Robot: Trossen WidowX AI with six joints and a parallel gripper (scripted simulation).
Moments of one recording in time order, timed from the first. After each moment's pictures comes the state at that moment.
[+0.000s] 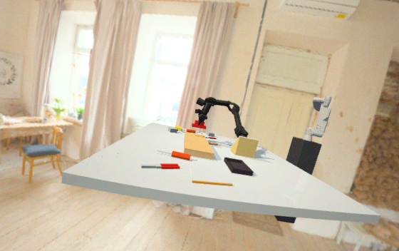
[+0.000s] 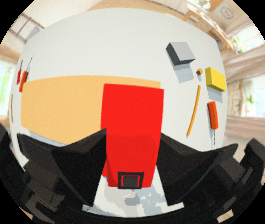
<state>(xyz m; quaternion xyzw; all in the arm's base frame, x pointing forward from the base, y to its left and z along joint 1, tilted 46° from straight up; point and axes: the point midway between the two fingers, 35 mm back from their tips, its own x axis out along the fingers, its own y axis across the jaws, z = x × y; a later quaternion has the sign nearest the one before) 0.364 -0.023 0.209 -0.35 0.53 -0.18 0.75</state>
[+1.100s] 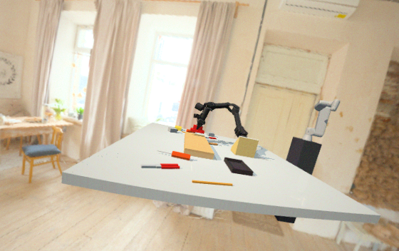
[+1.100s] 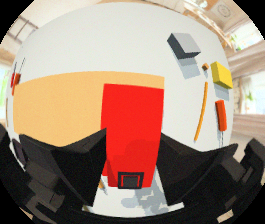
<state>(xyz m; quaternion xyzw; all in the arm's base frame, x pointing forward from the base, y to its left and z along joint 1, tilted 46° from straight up) 0.374 -0.057 0.184 -0.35 0.52 -0.19 0.76</state>
